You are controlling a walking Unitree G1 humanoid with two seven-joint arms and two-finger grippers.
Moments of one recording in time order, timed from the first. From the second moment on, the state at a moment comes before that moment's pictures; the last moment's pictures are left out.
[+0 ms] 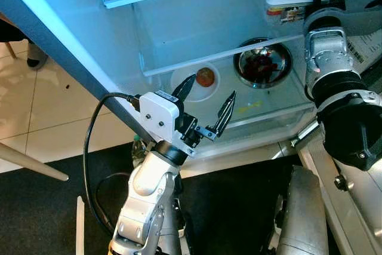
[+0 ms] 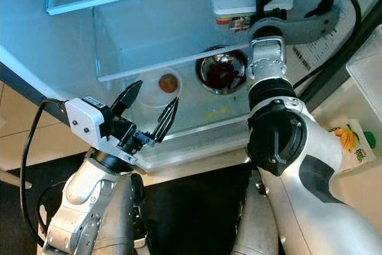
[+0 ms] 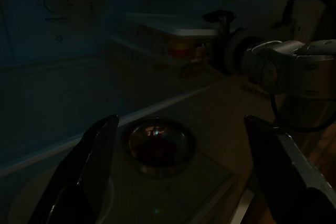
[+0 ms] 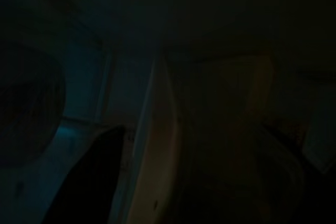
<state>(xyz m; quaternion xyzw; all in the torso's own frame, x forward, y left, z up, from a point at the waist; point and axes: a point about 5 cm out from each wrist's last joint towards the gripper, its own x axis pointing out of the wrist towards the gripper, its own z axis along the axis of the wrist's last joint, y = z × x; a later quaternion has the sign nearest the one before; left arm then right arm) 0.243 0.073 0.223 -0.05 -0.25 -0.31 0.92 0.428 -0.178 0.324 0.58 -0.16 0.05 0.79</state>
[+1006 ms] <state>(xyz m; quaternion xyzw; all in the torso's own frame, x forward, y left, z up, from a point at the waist) 0.247 0.065 0.226 -0.05 -0.25 -0.32 0.91 0.425 -0.188 0.328 0.46 -0.20 0.05 0.86</state>
